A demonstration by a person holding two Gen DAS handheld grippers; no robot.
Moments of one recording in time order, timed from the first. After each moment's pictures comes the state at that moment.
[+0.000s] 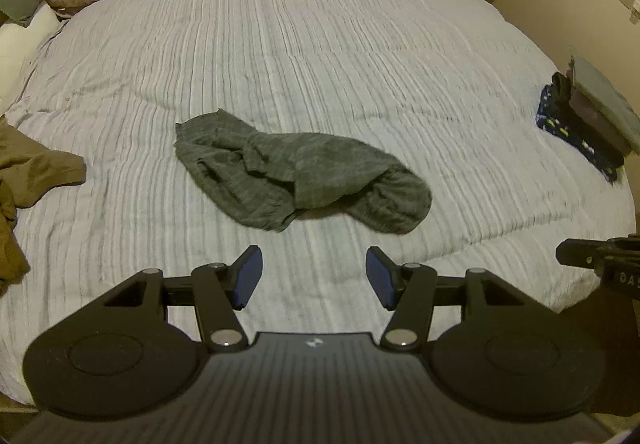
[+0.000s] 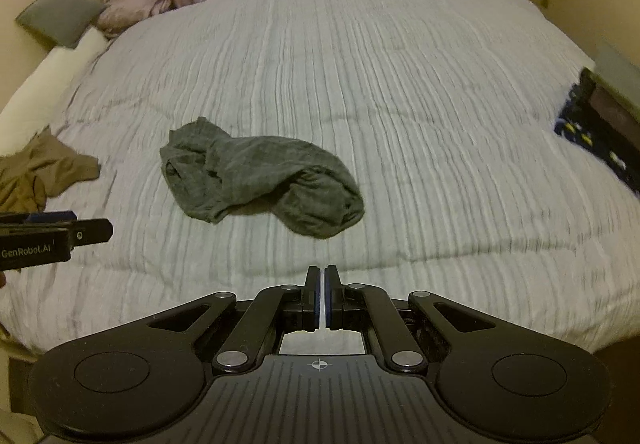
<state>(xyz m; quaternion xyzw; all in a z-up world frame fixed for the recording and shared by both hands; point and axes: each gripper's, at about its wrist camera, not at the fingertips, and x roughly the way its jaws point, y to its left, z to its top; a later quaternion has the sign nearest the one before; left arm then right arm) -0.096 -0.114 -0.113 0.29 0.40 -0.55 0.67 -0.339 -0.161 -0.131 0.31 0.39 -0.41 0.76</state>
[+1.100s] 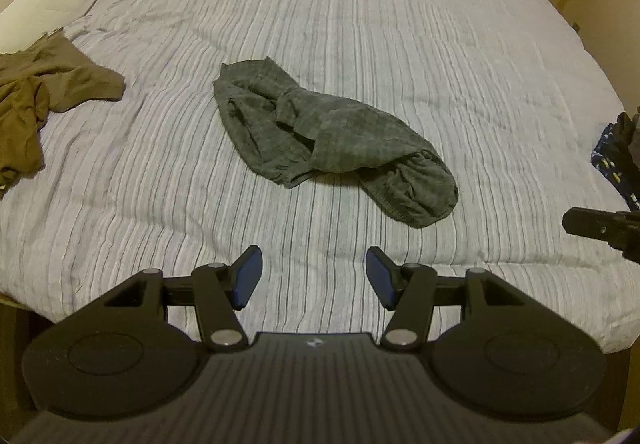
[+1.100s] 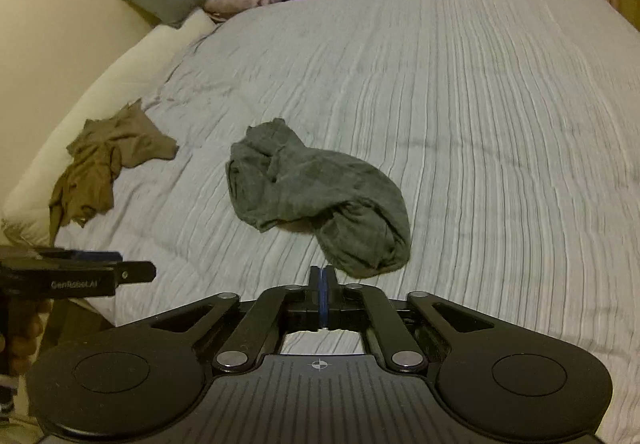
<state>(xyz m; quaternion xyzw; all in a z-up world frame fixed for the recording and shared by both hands) -0.138 -0.116 -0.150 0.26 0.46 -0.44 0.73 -0.368 -0.242 -0.161 0.30 0.38 -0.24 0.84</state>
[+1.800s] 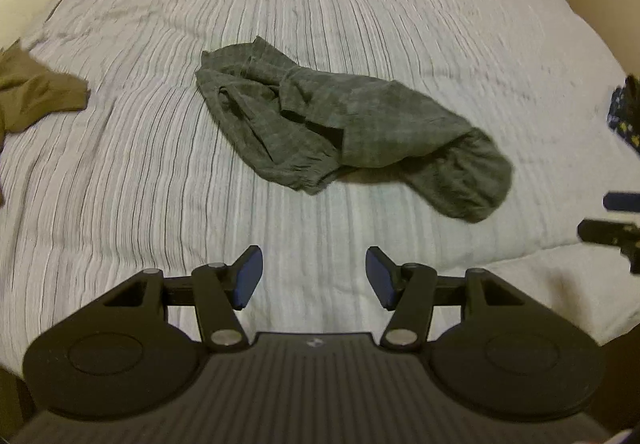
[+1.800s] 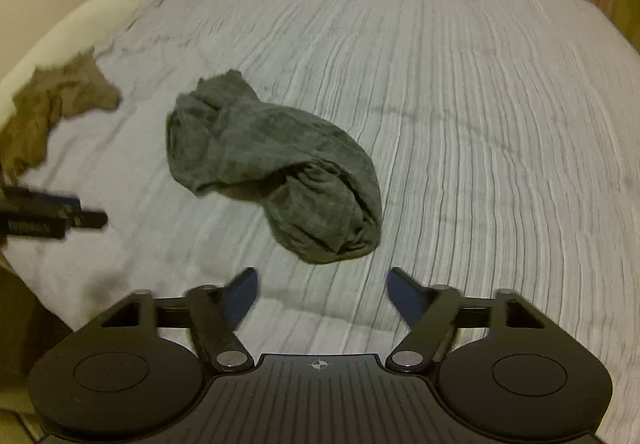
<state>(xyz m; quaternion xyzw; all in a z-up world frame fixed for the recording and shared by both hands) -0.067 -0.133 -0.251 0.30 0.43 -0.49 0.70 -0.323 -0.248 -0.254 0.22 0.44 -0.29 0.82</state>
